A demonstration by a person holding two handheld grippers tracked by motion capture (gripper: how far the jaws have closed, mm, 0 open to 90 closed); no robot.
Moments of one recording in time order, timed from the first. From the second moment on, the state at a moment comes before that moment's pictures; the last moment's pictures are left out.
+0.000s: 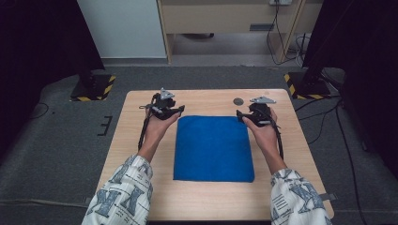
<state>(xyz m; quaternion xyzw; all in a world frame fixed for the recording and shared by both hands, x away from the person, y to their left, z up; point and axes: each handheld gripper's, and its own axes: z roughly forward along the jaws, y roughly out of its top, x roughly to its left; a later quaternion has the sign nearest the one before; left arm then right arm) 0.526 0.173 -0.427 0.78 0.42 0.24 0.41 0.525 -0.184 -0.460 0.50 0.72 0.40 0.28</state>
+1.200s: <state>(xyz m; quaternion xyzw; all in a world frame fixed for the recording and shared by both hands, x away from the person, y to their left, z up) 0.506 0.170 -0.417 0.81 0.38 0.18 0.41 0.458 -0.133 -0.441 0.40 0.77 0.45 0.18</state>
